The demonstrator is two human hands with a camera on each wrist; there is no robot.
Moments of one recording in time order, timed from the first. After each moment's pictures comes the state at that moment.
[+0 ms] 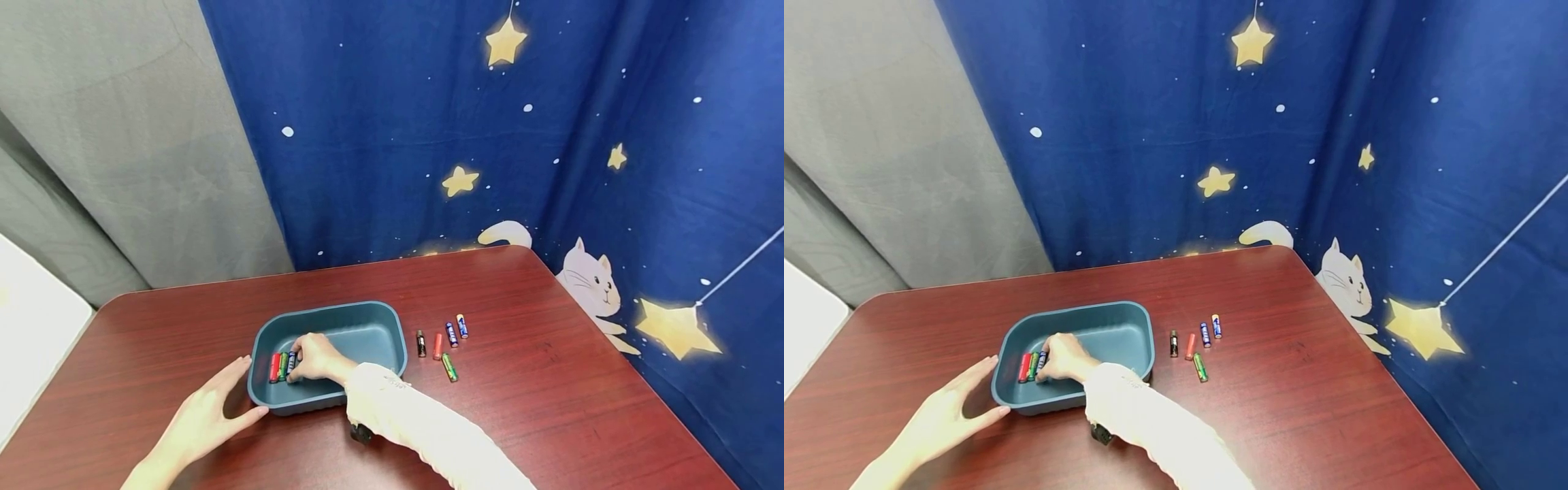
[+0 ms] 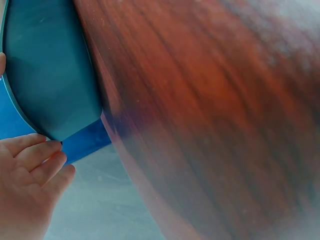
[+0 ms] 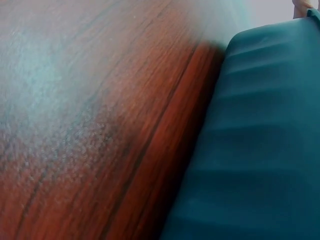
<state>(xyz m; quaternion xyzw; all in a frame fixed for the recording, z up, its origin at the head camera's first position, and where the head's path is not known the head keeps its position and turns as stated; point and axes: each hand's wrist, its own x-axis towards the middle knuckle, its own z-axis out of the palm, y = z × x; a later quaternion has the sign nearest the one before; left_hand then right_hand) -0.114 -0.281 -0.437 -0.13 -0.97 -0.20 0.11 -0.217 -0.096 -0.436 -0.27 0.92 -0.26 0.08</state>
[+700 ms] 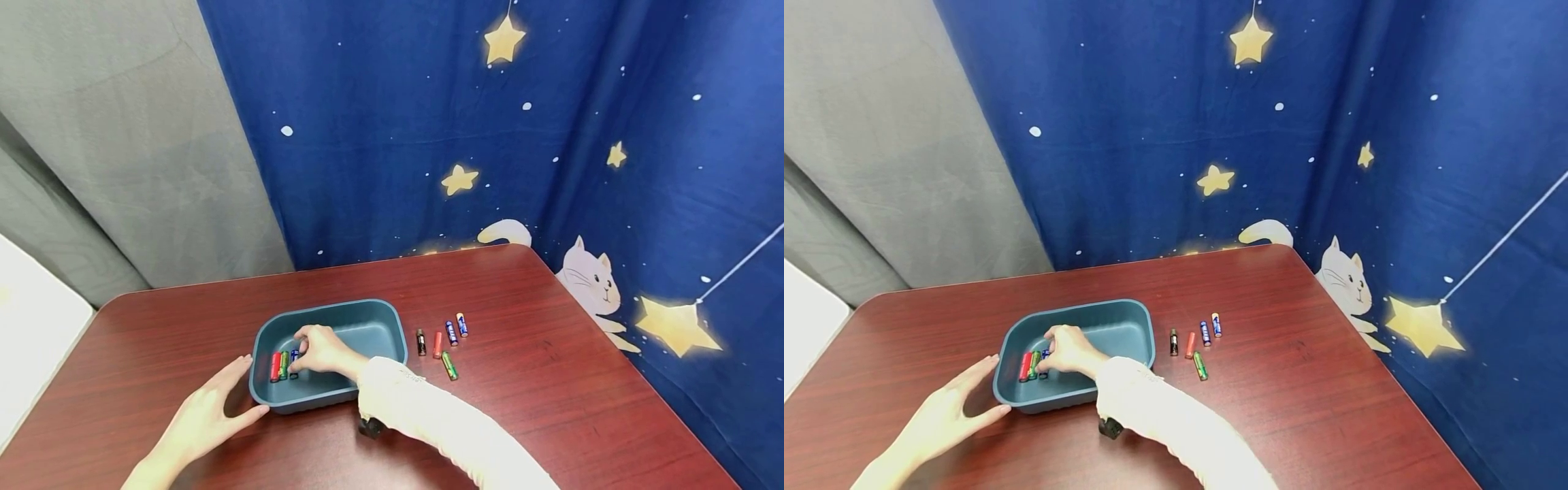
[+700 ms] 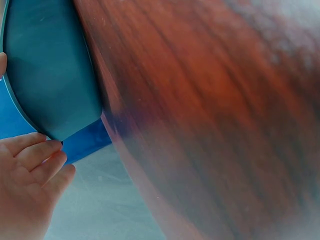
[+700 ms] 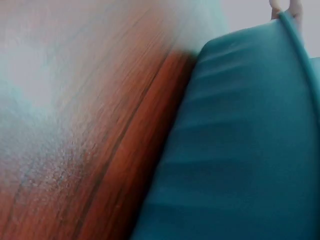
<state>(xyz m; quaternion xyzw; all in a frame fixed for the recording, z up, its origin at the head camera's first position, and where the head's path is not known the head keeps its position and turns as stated) -0.114 -0.280 -0.439 -0.13 -0.97 -0.20 0.10 -0.216 -0.081 -0.419 -0.25 0.90 -0.35 0.11</state>
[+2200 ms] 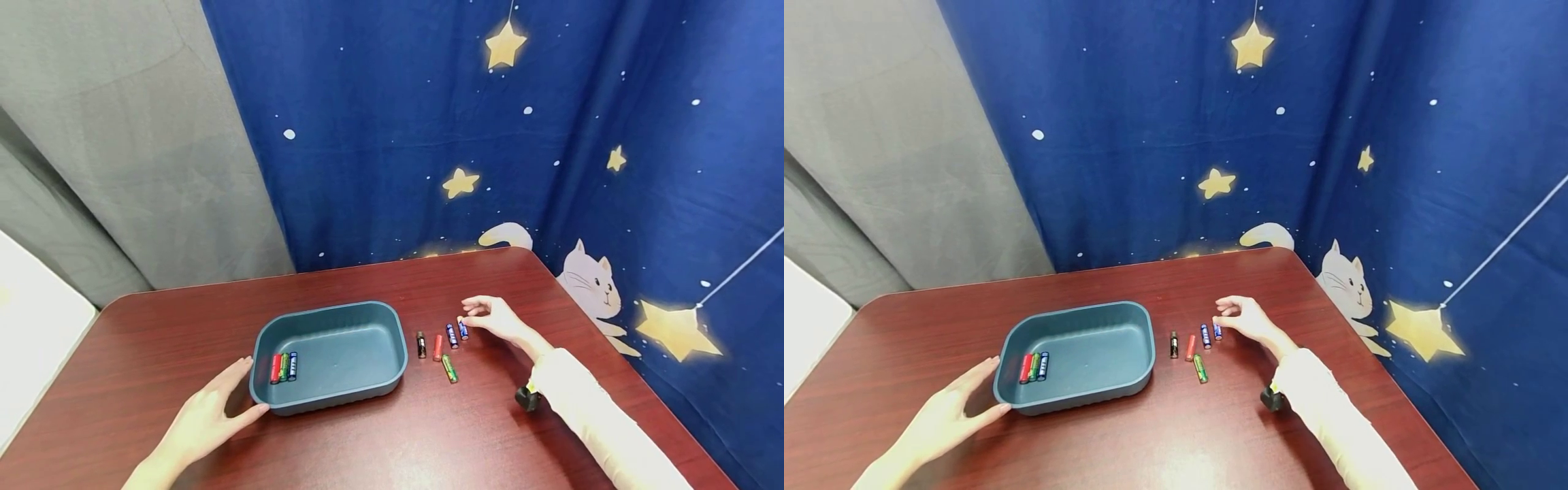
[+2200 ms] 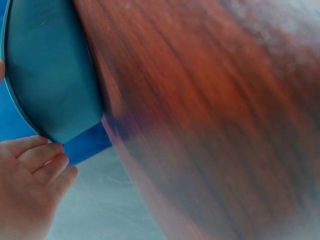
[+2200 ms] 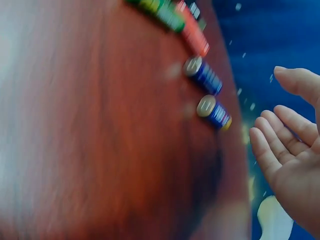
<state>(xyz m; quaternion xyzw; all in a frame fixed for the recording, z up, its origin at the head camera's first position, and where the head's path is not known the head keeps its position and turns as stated) -0.111 -0.277 -0.432 -0.12 -0.97 -0.21 0.09 -0.260 0.214 -0.432 -0.18 0.85 -0.49 0.01</state>
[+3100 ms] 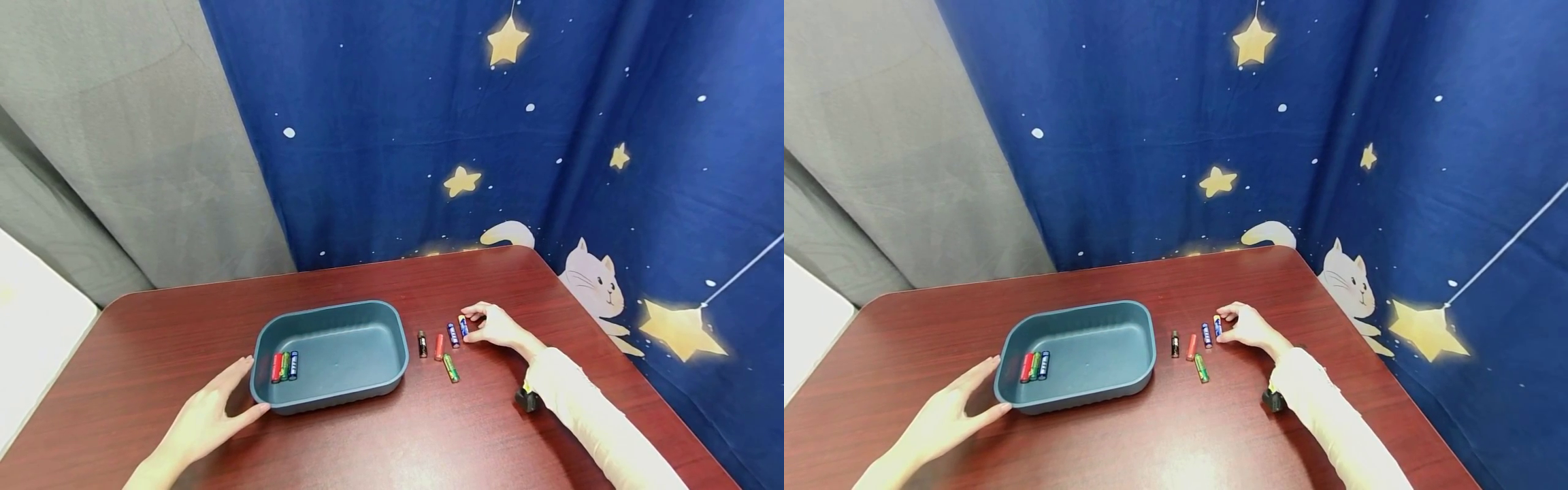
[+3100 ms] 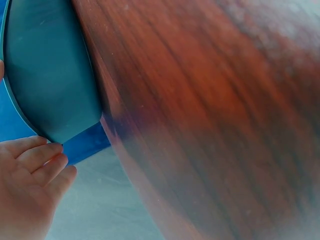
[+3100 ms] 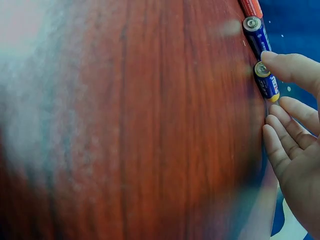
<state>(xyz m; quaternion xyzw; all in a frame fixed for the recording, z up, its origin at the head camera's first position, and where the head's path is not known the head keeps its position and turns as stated) -0.112 -0.278 -0.434 -0.12 -0.97 -0.21 0.09 -0.270 0.224 -0.459 -0.22 0.89 -0.40 0.03</state>
